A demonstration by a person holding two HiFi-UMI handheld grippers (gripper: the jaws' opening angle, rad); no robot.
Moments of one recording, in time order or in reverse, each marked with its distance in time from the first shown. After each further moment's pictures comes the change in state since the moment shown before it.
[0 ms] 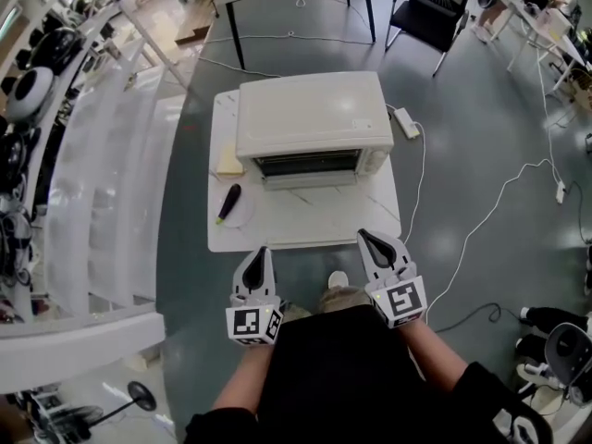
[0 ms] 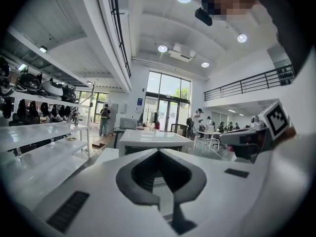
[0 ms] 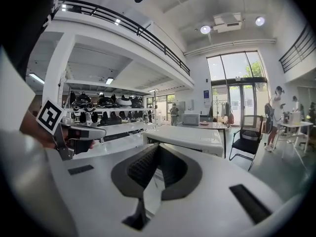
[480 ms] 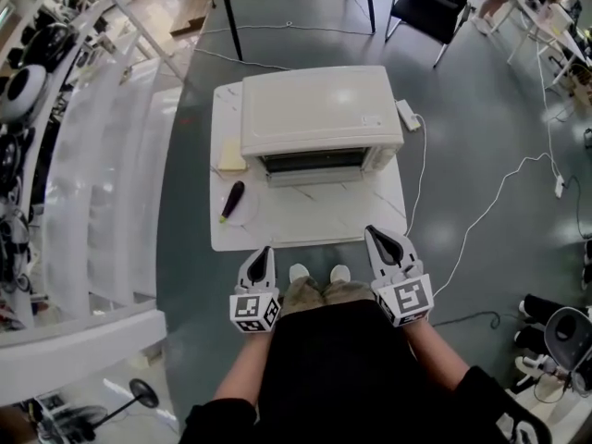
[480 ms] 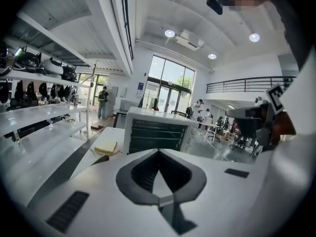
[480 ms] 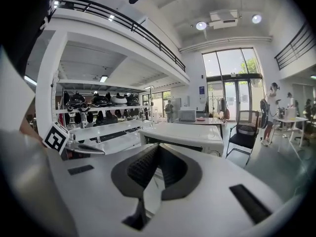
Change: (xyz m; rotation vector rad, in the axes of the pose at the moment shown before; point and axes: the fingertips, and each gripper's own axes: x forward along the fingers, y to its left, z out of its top) left arm 0.020 0.047 -0.083 -0.074 0.189 -0.038; right arm 0.022 -0.001 0.000 0.035 0.043 -0.042
